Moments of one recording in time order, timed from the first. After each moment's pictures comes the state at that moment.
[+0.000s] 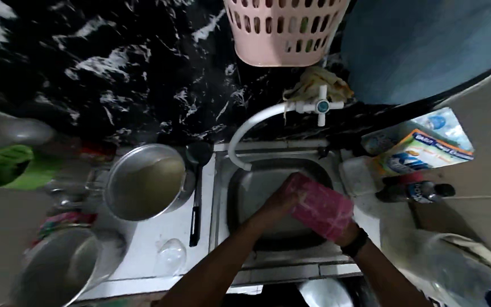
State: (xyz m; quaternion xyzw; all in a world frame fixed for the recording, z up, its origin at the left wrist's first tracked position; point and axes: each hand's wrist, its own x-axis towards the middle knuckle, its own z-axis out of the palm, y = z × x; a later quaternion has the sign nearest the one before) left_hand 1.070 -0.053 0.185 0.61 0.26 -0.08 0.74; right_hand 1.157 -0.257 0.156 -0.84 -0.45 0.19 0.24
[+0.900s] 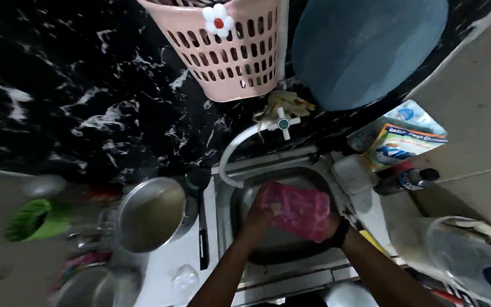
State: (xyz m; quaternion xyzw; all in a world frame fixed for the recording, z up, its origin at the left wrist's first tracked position) left_hand 1.038 -0.050 0.208 0.64 0.32 0.04 0.70; right_hand 1.160 -0.223 0.180 -0.75 -0.33 0.40 0.40
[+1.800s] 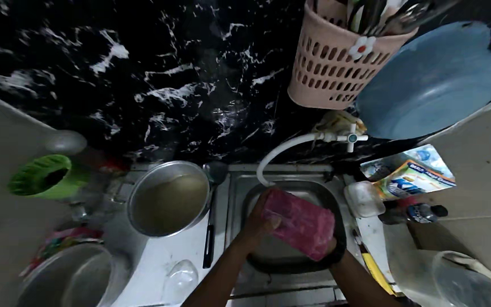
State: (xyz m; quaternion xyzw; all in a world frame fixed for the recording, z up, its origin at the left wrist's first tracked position) left_hand 0.974 0.009 0.188 0.65 0.18 0.14 0.73; right_hand 1.104 -0.169 0.156 -0.60 -0.32 0.38 0.63
